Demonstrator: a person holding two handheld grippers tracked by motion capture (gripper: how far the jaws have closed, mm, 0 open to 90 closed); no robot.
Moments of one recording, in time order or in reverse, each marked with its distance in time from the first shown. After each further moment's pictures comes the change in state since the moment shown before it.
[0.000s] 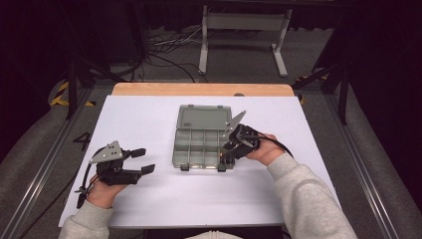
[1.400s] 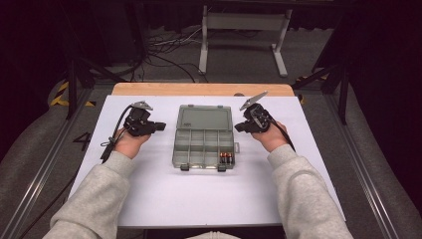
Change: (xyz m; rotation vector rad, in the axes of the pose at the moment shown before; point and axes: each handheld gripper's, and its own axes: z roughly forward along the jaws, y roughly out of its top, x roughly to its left) left arm 0.087 0.074 0.087 0.295 0.112 -0.149; right arm -0.058 -0.018 -0.020 -0.117 -0.186 0.320
